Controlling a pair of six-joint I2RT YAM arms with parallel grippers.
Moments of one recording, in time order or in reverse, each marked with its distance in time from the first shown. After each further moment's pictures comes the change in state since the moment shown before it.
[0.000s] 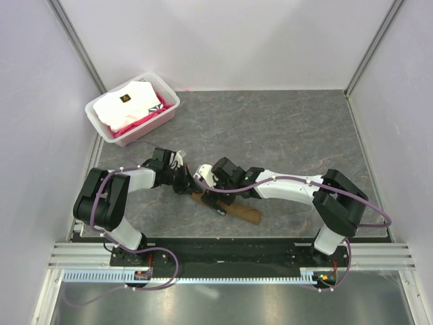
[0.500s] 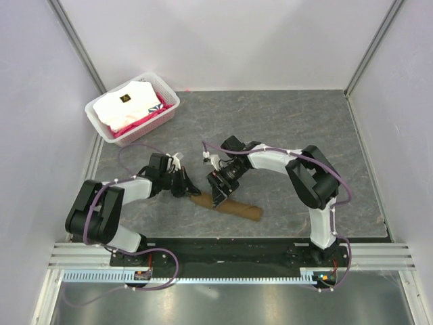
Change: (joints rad) left arm -0.009 -0.132 -0.129 0.120 -0.044 -0.001; right arm -0.252 0.328 0.251 -0.269 -0.699 0.026
